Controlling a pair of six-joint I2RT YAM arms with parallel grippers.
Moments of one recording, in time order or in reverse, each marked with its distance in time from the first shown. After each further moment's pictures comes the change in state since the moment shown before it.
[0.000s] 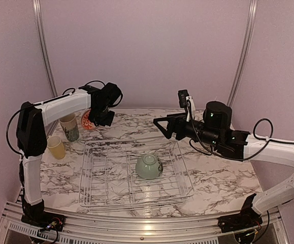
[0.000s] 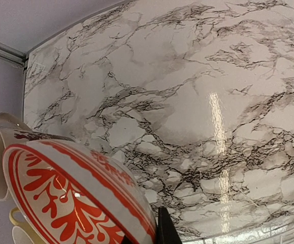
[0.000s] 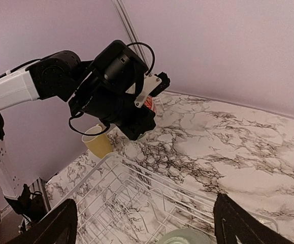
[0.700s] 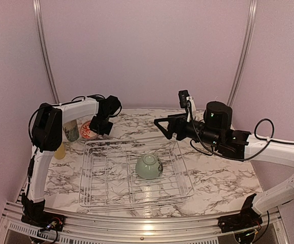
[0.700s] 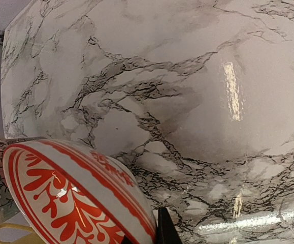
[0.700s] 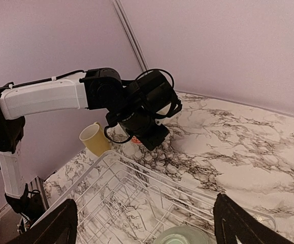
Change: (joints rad) left arm 0.088 0.248 0.097 -0.039 0.017 0.041; right arm 0.000 -0.010 -0.002 -0.023 0.008 -0.003
